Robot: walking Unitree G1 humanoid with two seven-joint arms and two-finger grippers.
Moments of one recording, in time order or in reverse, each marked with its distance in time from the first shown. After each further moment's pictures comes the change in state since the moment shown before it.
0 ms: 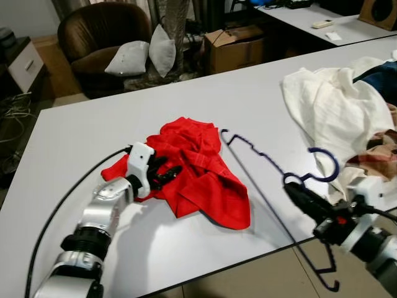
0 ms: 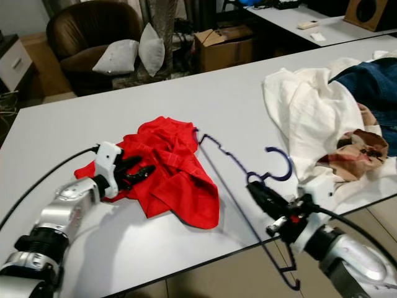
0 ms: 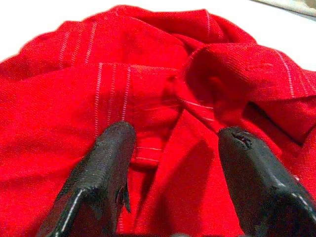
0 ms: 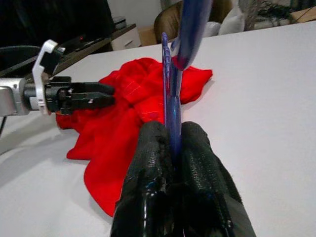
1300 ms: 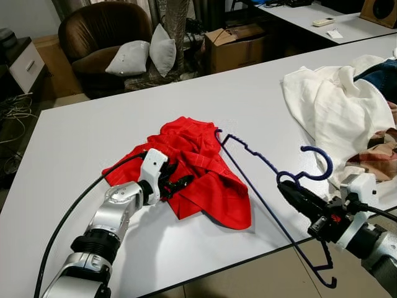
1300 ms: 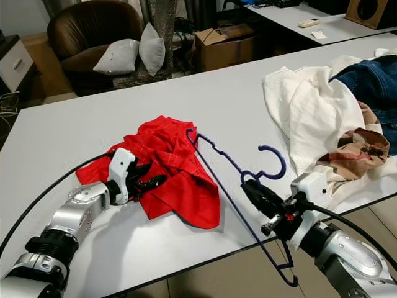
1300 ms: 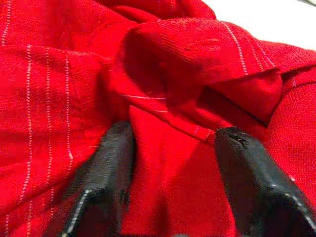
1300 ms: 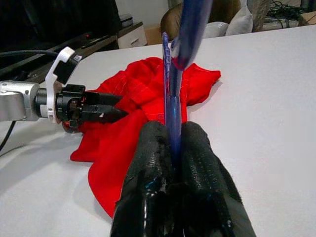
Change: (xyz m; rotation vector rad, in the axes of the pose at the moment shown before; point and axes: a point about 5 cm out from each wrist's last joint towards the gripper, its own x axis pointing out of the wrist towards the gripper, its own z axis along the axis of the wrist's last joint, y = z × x) left arm 0.009 -0.017 -0.009 0.016 0.049 -0.092; right arm 0.007 0.002 0.003 -0.025 0.004 0.029
